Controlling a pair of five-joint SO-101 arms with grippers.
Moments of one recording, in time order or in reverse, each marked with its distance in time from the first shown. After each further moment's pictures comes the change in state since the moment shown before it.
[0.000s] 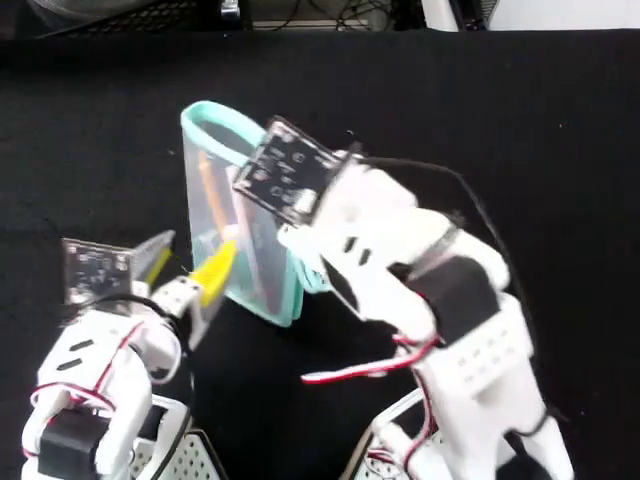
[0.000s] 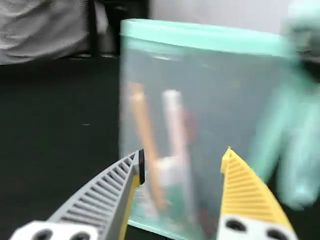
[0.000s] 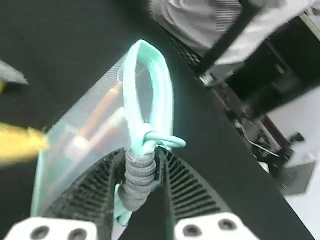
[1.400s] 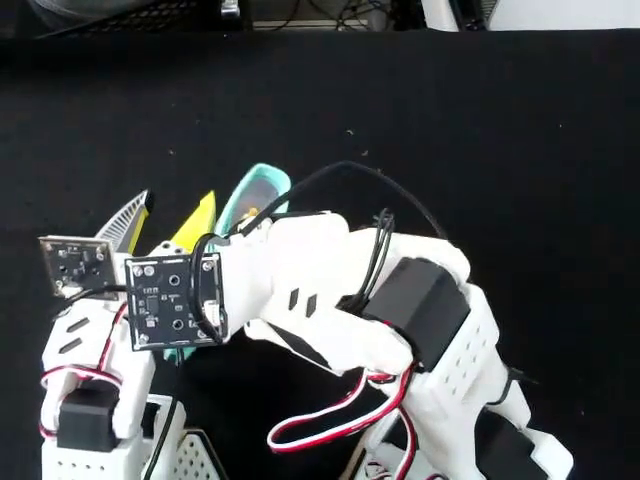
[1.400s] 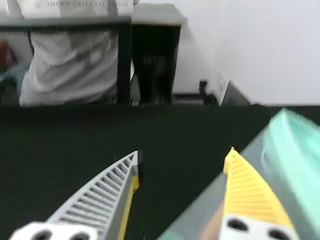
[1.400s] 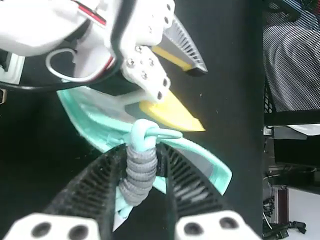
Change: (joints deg) left arm -10.9 0.1 10.1 -19.4 0.0; right arm -18.5 13.9 -28.3 27.2 16.5
